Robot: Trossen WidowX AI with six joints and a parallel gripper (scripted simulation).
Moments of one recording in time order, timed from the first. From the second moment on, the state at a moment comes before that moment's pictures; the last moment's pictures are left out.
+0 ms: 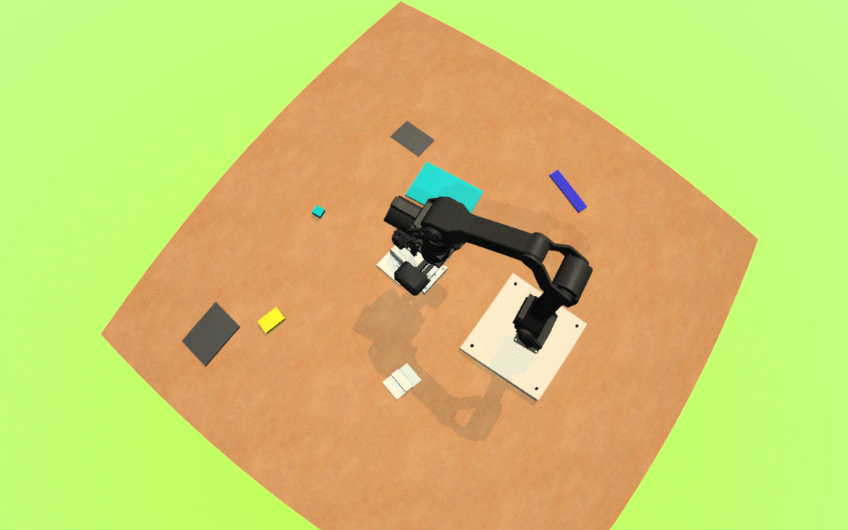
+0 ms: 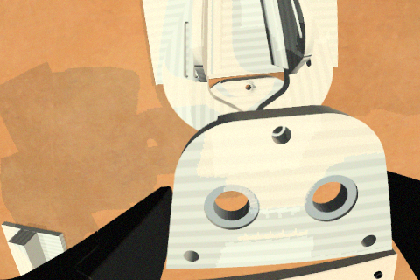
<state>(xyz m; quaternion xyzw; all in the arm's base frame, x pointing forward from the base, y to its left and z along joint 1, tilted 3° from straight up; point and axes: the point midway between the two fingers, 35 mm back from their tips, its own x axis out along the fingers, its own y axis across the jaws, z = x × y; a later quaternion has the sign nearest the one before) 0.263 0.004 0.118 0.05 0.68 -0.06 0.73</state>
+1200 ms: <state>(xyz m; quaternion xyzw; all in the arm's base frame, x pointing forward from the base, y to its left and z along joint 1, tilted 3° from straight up) 0.267 0.004 0.093 0.05 0.68 -0.07 0.73</state>
